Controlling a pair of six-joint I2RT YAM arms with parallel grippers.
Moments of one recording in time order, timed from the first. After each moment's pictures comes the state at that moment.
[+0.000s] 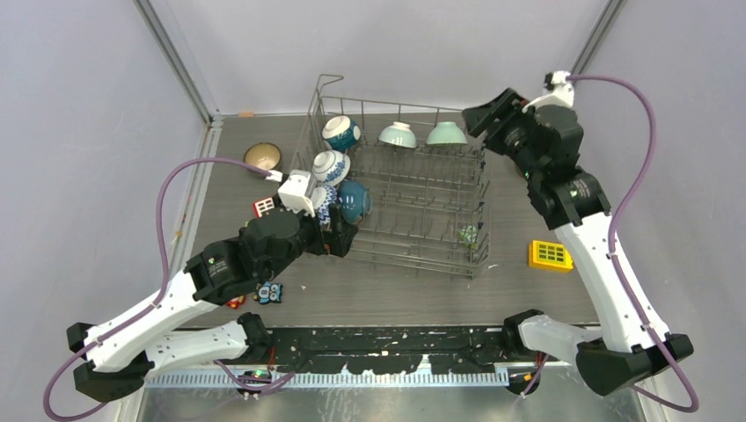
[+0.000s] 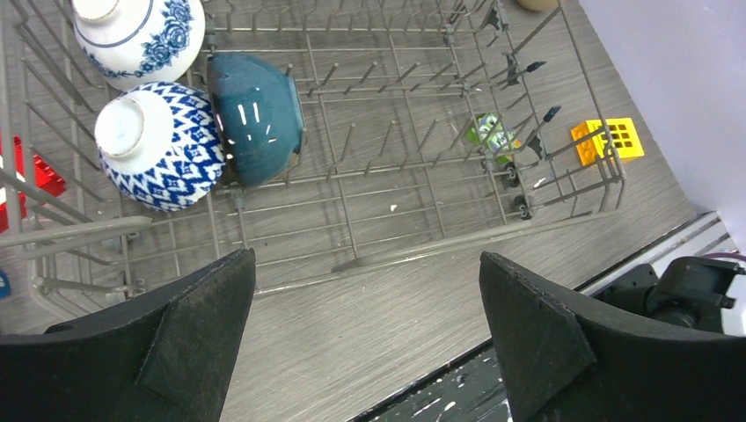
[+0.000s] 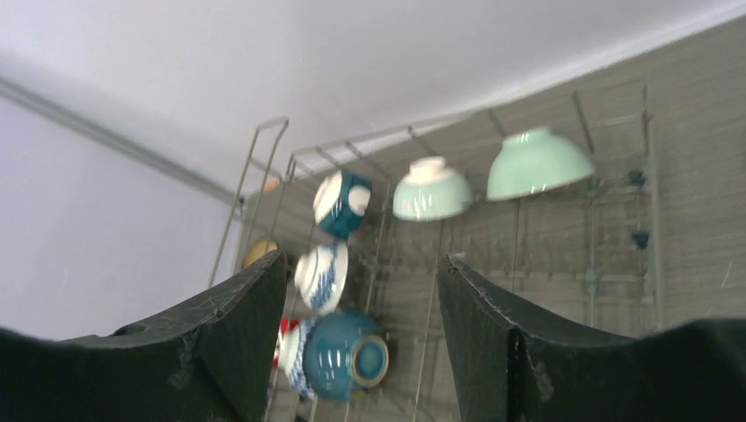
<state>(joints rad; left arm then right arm) -1.04 0.83 1.06 -0.63 -0.45 -0.54 0.27 1.15 1.46 -0.44 0.12 0.66</state>
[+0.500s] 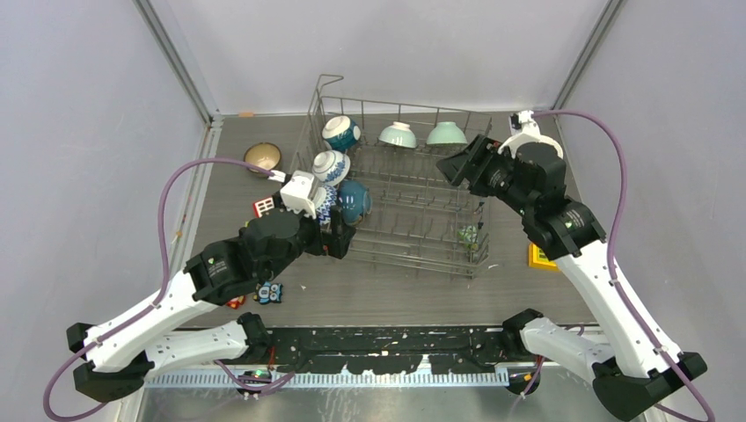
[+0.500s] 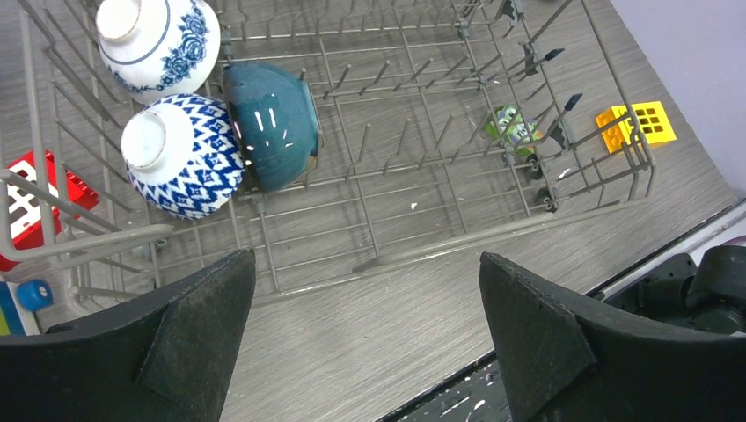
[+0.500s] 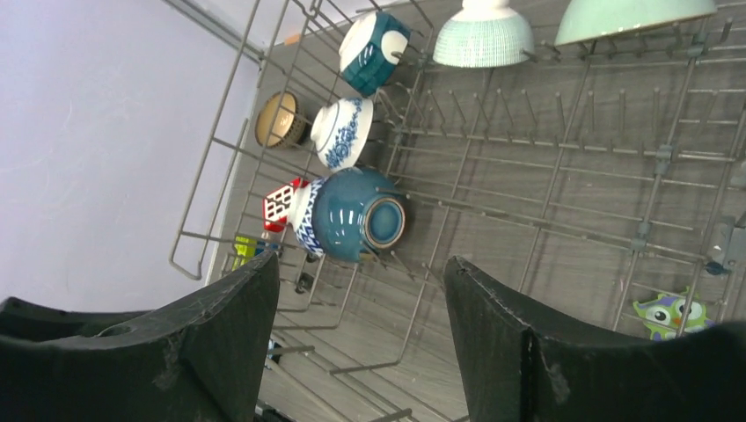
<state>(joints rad) -1.04 0.83 1.06 -0.64 -0.45 -0.46 0.44 0.98 1.22 -0.50 -0.02 0.65</state>
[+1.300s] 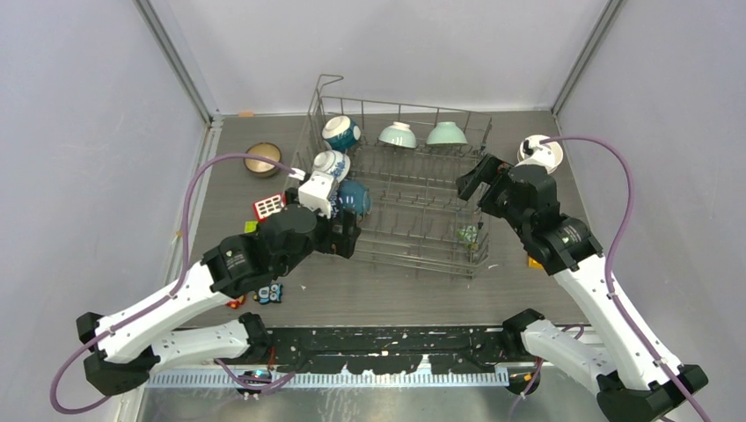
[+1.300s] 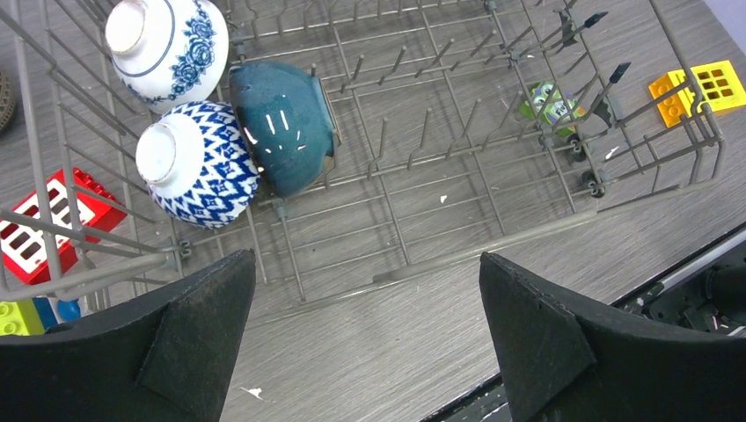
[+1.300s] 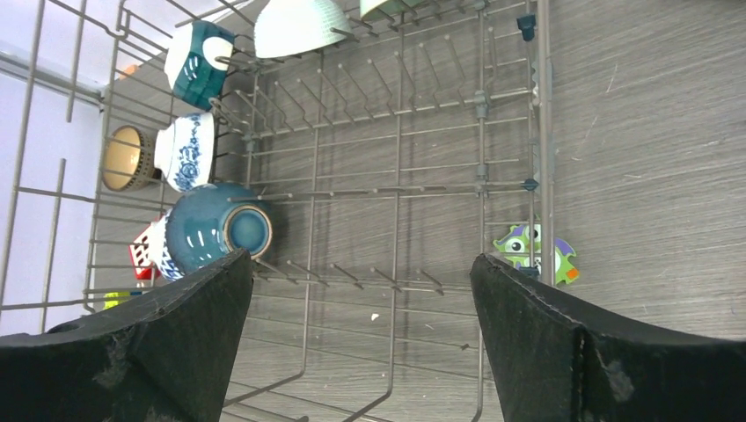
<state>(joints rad) -1.04 0.90 1.06 -0.62 -0.46 -0.37 0.44 0.88 1.06 -0.62 0.27 0.68</state>
